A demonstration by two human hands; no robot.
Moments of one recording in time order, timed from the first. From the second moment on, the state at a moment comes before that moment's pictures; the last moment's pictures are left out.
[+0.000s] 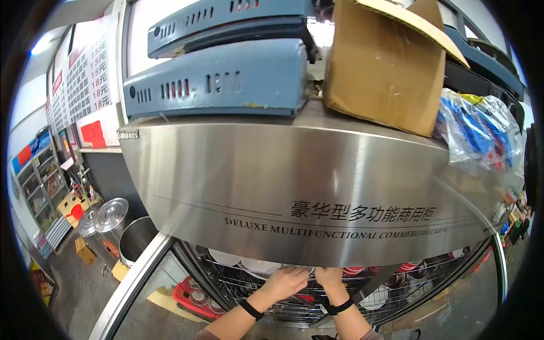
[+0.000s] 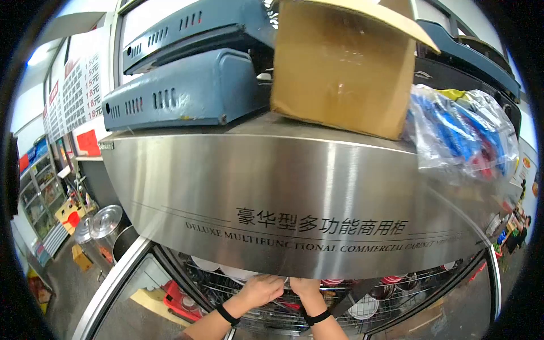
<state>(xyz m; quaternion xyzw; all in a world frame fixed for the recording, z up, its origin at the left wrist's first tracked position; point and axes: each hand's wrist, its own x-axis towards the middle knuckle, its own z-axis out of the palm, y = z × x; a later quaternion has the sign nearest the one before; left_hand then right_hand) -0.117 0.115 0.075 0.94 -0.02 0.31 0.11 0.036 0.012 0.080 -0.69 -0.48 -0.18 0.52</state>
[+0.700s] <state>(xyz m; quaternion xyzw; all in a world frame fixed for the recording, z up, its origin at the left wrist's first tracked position) -0.183 0.213 0.107 0.76 0.32 0.57 0.08 0.050 0.024 0.044 -0.75 -0.47 -0.27 0.38</state>
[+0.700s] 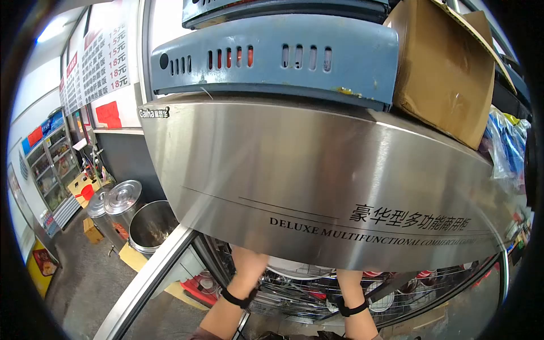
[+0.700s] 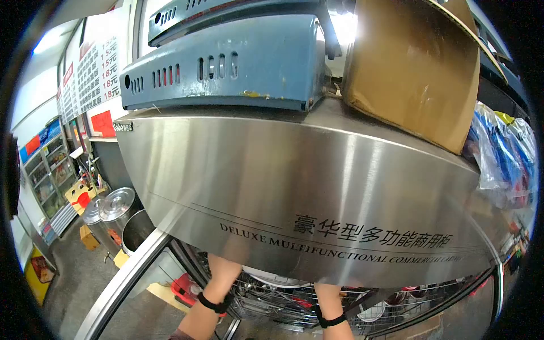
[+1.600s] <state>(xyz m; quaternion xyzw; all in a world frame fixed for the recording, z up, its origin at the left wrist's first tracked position) -0.216 0.127 0.129 0.89 0.13 0.43 0.12 0.050 0.024 0.047 -0.80 -0.44 -0.23 0.35</state>
